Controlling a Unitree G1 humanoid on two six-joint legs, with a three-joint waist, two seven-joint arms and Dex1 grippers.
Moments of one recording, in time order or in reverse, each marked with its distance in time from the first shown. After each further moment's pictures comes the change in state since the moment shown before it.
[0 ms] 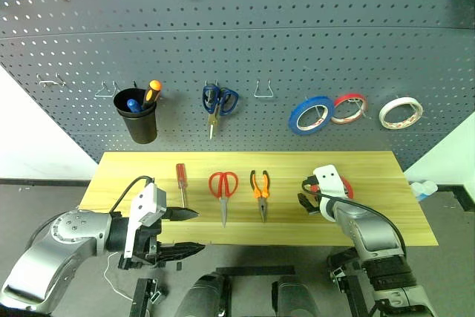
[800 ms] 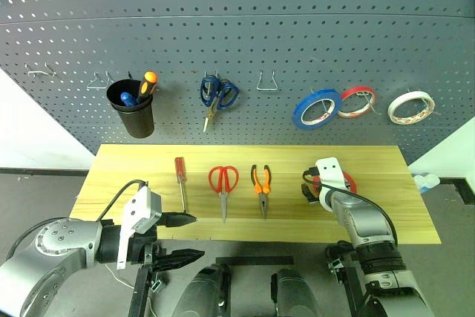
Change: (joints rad) left arm 0.076 0.038 0.074 -0.123 -0.114 0.081 0.082; right arm -0.086 0.033 -0.049 0.137 -0.037 -0.043 -0.095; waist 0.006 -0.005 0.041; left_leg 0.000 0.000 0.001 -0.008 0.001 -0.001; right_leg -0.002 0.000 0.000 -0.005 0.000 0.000
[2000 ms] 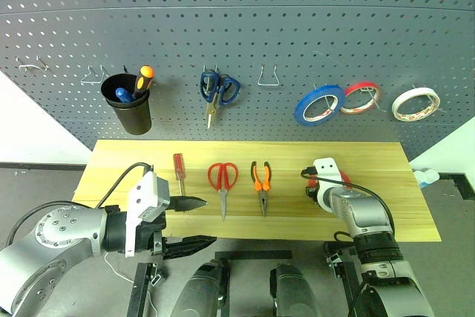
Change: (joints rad) left arm -0.102 0.022 0.021 -0.111 -0.128 0.066 0.137; right arm -0.065 0.012 -0.019 0.007 0.018 0.195 0.049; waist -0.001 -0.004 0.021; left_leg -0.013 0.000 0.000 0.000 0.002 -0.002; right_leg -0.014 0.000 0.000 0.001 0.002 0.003
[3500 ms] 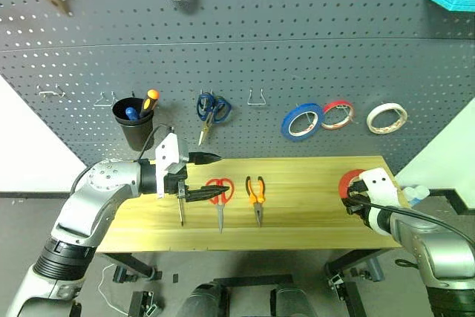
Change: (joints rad) left arm -0.452 -0.218 -0.295 0.532 0.330 -0.351 -0.184; right arm 0.412 -0.313 -0.193 -0.570 0.161 0.022 0.309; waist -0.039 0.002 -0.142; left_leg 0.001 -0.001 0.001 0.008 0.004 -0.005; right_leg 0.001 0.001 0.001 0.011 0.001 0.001
